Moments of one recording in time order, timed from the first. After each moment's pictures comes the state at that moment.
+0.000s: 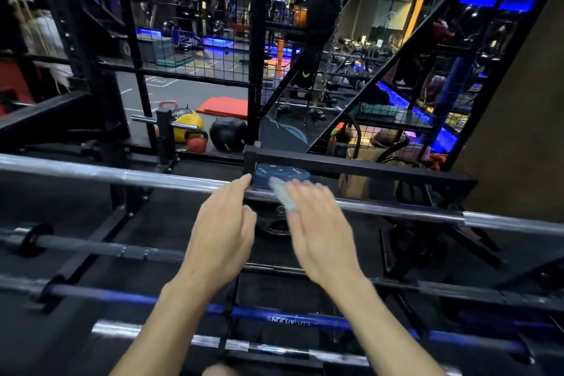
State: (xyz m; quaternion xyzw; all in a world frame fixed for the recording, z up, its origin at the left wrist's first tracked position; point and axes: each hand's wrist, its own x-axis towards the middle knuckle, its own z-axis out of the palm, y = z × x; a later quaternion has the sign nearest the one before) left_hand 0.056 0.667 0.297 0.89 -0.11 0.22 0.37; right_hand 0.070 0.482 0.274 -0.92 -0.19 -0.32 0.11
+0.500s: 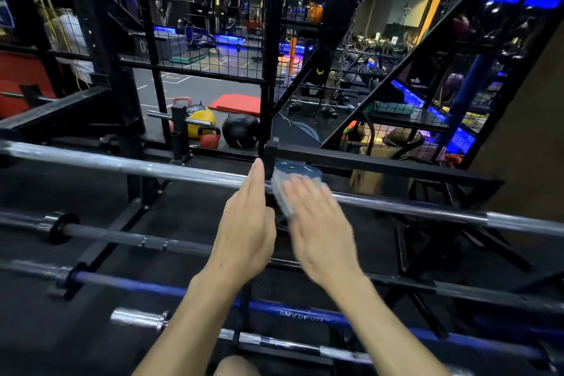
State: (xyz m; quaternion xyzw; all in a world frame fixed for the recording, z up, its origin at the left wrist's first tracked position) left_hand 0.049 0.662 0.298 0.89 -0.09 0.17 0.41; right_hand 0.076 0.505 0.259 -0.92 -0.20 -0.32 0.09
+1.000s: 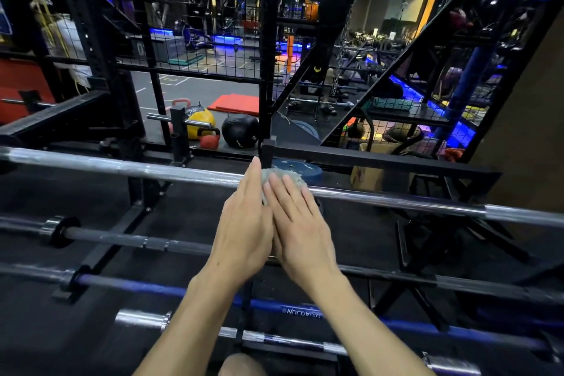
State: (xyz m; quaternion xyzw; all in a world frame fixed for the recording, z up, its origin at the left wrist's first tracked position) left_hand 0.048 0.658 0.300 0.87 -0.07 0.15 0.46; right_hand 0.079 0.529 0.238 -0.91 -0.23 -0.34 0.08
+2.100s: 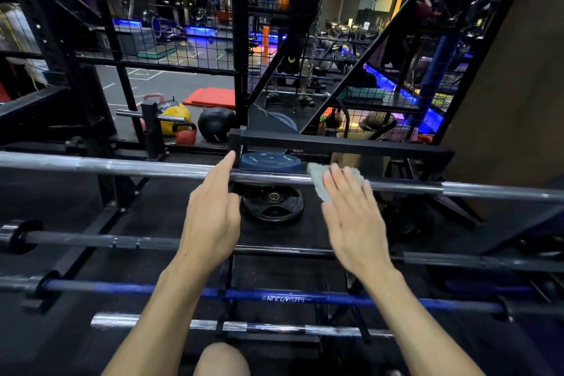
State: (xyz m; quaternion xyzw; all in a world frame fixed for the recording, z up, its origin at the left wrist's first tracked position) left_hand 0.041 0.652 0.297 0.87 -0.08 0.19 0.44; right_hand 0.052 0.404 0.245 -0.94 -0.10 -0.31 0.10
